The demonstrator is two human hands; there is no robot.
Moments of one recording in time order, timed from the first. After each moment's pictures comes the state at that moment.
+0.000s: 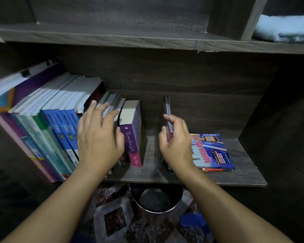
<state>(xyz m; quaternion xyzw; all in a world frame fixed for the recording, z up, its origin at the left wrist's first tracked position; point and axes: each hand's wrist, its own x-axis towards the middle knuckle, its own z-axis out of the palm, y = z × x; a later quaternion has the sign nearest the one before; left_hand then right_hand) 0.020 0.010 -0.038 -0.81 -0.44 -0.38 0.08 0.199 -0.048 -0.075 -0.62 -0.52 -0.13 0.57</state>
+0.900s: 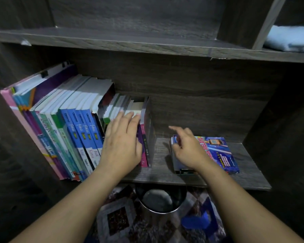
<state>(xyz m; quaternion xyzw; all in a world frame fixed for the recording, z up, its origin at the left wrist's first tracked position) 0.029 0.001 -0.047 -0.87 -0.39 -0.30 0.04 0.236 -0.056 -0.077 -0.73 -0.60 0.10 0.32</state>
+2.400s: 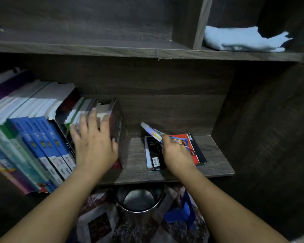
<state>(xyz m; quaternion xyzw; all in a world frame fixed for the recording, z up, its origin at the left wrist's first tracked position) 0.059 -0.004 -0.042 -0.84 -0.49 -0.24 0.11 0.253 -0.101 -0.083 -0.82 -0.55 -0.06 0.13</state>
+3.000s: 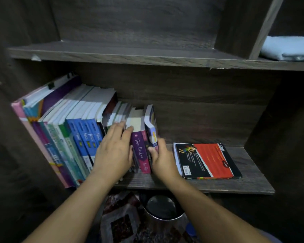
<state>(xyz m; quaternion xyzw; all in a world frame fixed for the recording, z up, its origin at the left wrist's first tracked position) 0.006 0.022 -0.050 -0.87 -0.41 -0.26 0.09 0.153 -0.026 -0.105 -0.67 -0.54 0.13 0.49</state>
